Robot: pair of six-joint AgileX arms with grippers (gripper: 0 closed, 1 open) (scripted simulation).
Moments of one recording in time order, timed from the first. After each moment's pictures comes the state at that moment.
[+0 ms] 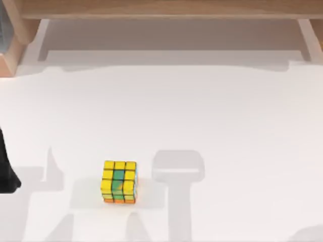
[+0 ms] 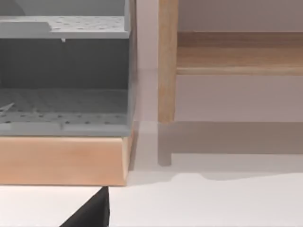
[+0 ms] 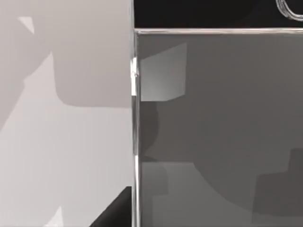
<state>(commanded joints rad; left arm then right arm) 0.00 0.00 0.00 0.00 0.00 0.00 -0.57 1.59 0.93 -0.79 0.00 -0.82</state>
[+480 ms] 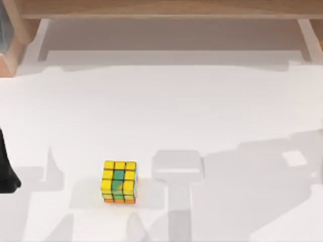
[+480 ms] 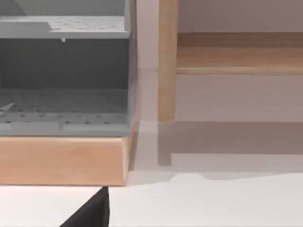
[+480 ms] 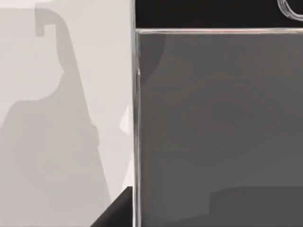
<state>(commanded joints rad) 0.00 0.00 0.00 0.00 0.00 0.00 -0.23 1.53 1.17 -0.89 0.04 -0.37</state>
